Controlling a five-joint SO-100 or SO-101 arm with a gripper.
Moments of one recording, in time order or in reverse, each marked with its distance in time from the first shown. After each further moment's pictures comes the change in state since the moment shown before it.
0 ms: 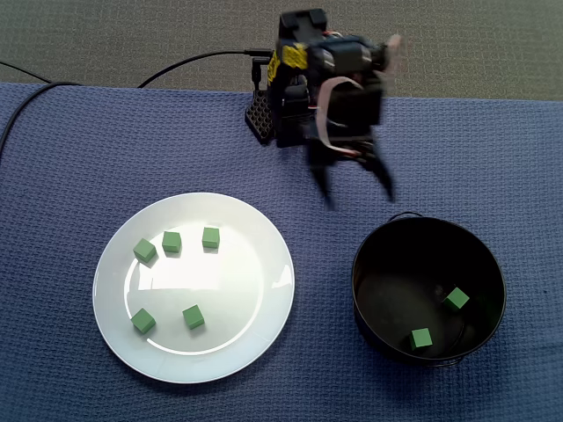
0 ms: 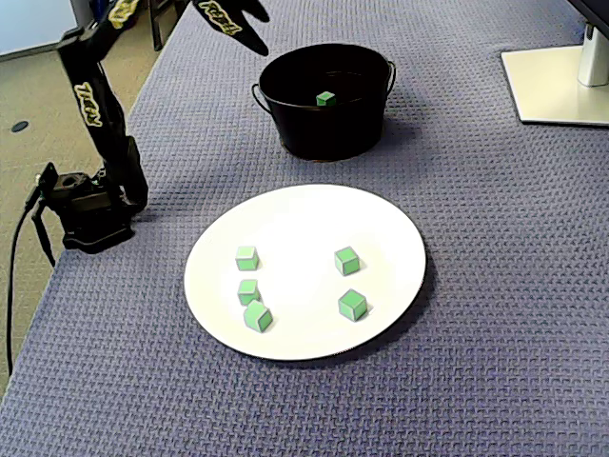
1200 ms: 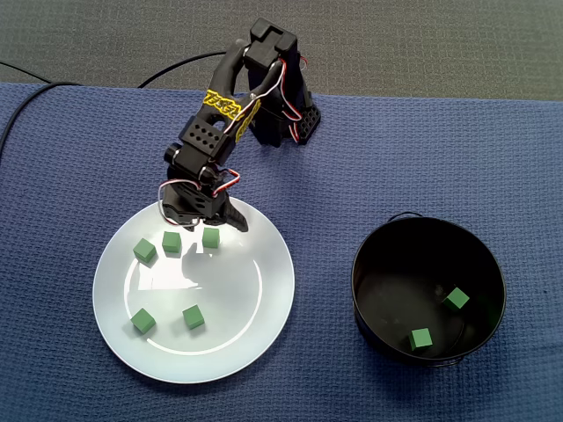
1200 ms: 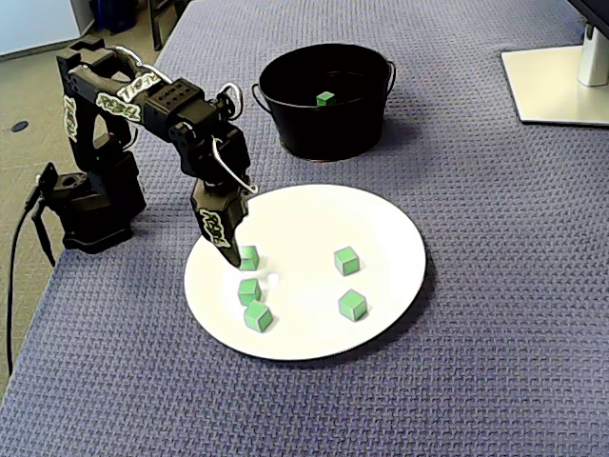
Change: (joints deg) arm 39.4 -15.0 45.9 -36.4 -36.9
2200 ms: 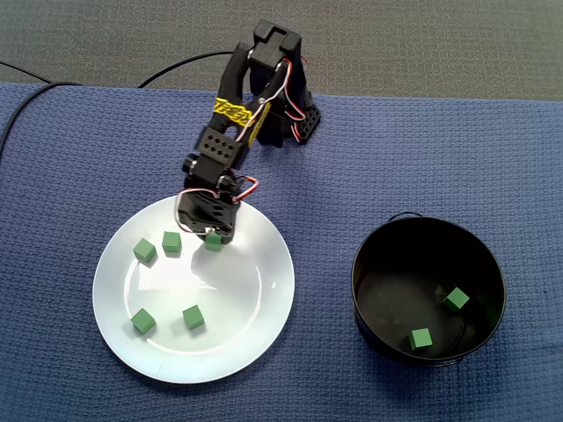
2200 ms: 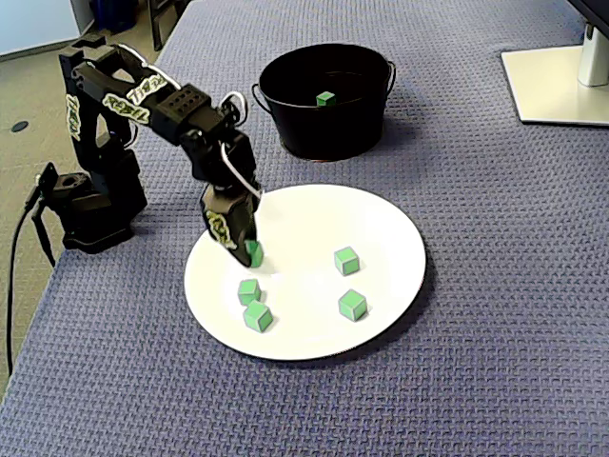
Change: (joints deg) arm -5.7 2.5 7.8 -7.6 14.2
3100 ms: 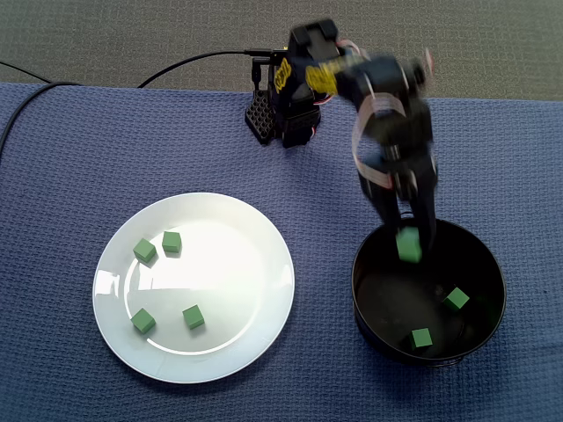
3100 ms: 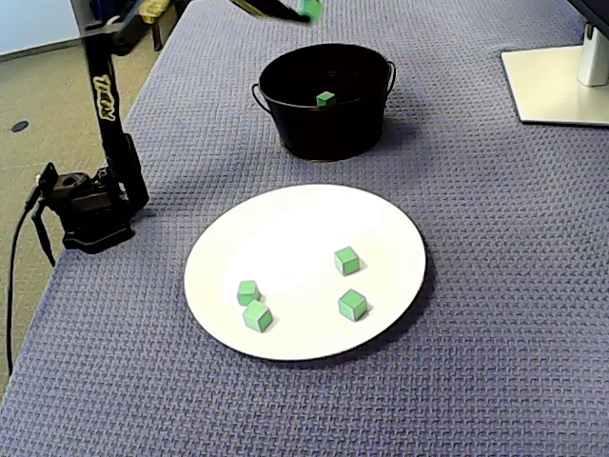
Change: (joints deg) arm -49.8 -4.7 -60.3 22.3 77.4
